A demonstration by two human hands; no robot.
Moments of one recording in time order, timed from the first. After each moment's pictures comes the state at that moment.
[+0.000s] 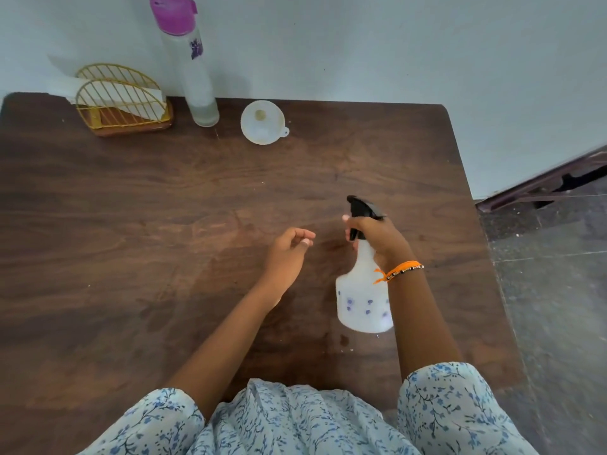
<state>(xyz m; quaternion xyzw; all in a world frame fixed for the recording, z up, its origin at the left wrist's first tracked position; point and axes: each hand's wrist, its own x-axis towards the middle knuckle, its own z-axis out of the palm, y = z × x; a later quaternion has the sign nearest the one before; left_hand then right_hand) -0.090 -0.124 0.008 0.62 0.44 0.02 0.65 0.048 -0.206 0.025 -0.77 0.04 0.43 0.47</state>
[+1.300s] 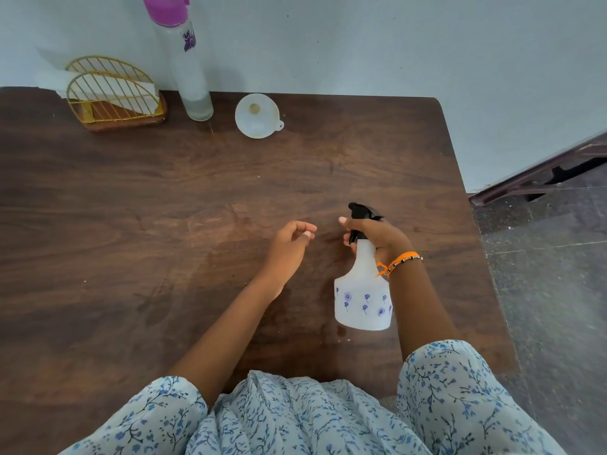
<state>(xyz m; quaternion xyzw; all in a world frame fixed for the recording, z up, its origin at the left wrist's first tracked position) -0.088 -0.128 0.014 0.62 0.43 0.01 0.66 0.052 -0.221 0.022 -0.75 0.12 0.49 0.43</state>
